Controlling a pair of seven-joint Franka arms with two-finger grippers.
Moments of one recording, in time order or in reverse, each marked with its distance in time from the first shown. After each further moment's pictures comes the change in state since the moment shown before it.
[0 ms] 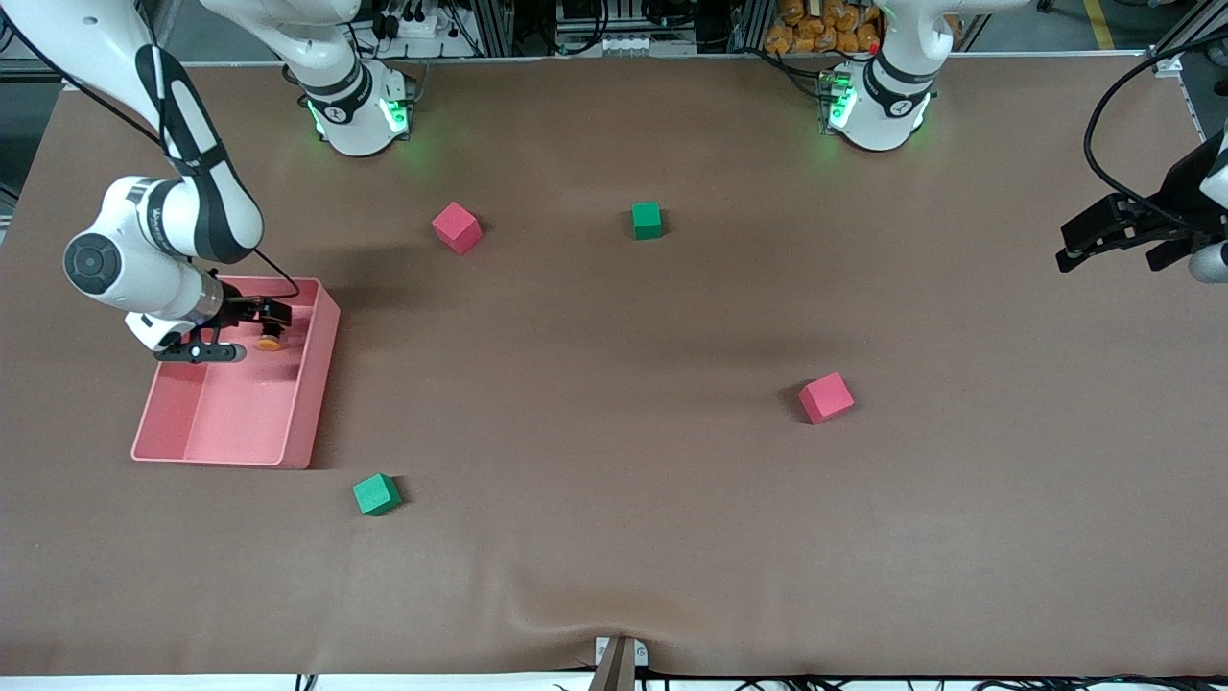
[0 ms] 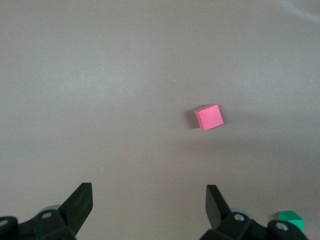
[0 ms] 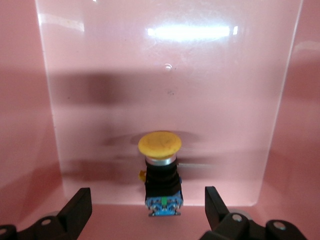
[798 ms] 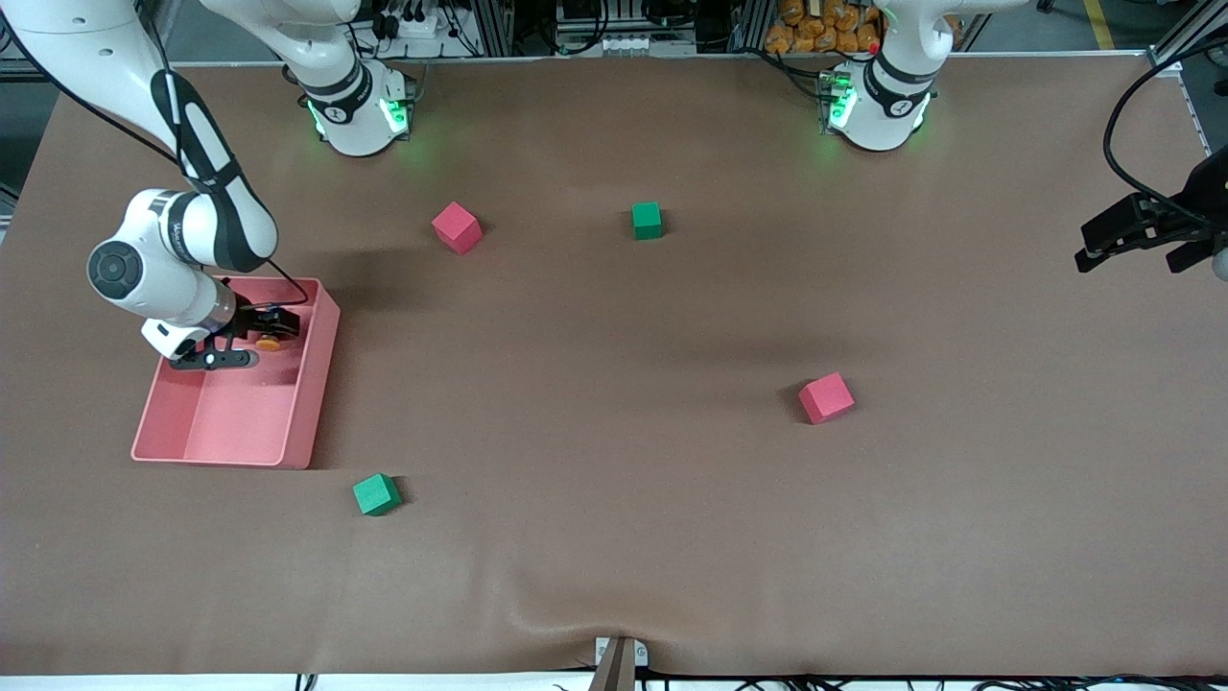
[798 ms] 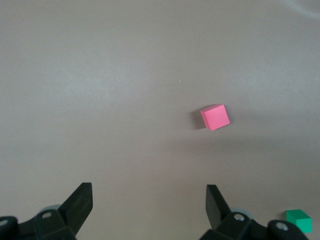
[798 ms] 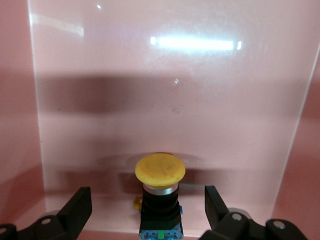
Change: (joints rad) left arm 0.027 0.000 0.004 0.000 0.000 0.002 0.052; right arm -0.004 0.055 0.001 -0.019 0.000 0.111 -0.053
